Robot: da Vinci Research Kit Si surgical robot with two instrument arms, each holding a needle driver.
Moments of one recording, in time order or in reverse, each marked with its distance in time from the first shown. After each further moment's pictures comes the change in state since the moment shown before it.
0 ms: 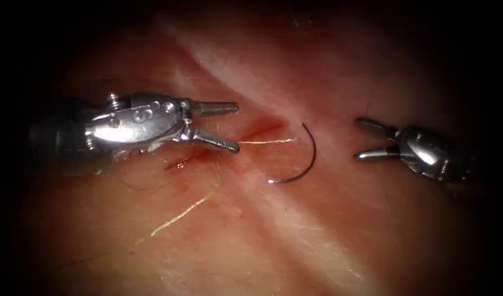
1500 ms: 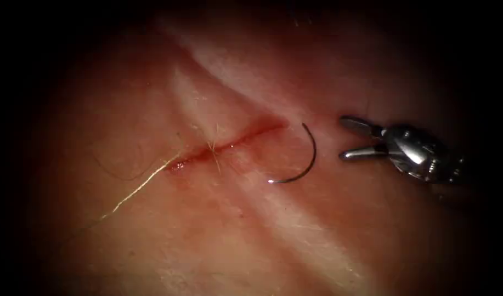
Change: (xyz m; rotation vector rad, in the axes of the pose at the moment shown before) right arm 0.002 0.000 0.001 0.023 0.063 0.062; left arm -0.007 0.000 -0.021 0.131 -0.013 -0.063
